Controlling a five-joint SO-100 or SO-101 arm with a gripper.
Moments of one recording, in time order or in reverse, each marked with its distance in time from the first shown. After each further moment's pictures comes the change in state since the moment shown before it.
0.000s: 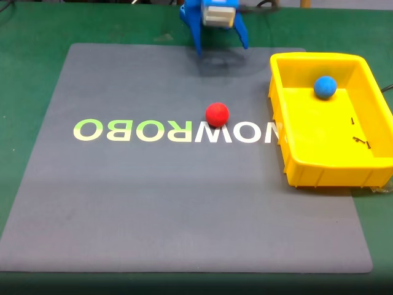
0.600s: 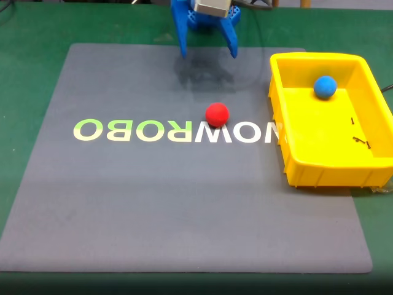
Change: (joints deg) arm 3.4 -37.4 -10.6 -35.1 -7.4
